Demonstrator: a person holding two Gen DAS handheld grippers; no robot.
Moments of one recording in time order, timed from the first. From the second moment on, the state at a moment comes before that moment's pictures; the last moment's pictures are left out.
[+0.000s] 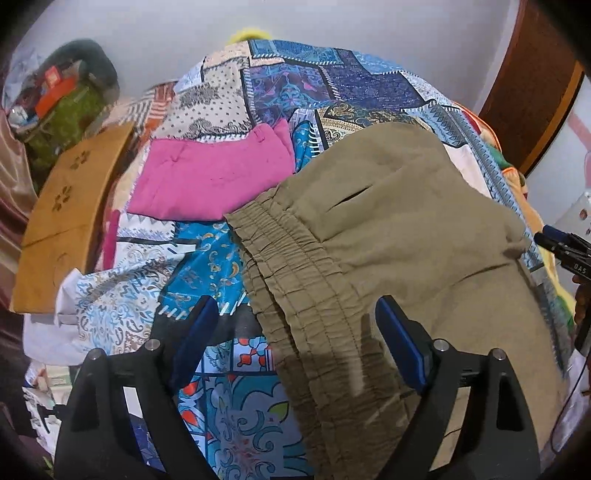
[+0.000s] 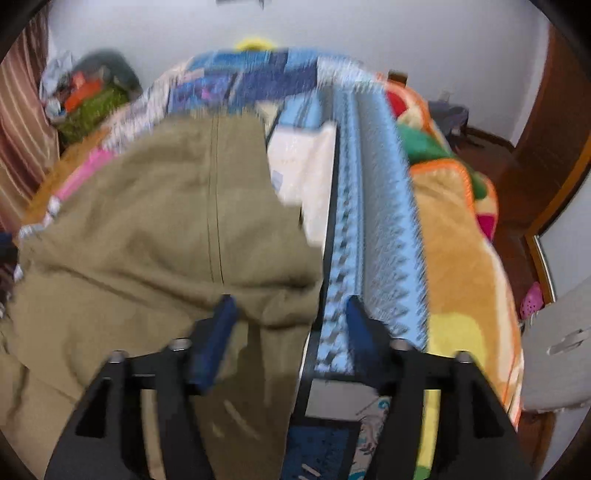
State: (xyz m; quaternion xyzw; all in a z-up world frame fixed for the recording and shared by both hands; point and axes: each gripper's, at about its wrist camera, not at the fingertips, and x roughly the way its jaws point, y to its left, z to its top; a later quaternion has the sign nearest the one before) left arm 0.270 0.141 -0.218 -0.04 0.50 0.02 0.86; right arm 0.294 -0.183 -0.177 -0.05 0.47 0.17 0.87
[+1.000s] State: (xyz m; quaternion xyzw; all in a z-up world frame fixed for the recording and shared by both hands) left arm 0.295 0.143 -0.254 0.02 0.50 0.06 0.86; right arm 0.333 -0.143 -0.224 -0.10 0.48 0.19 0.85
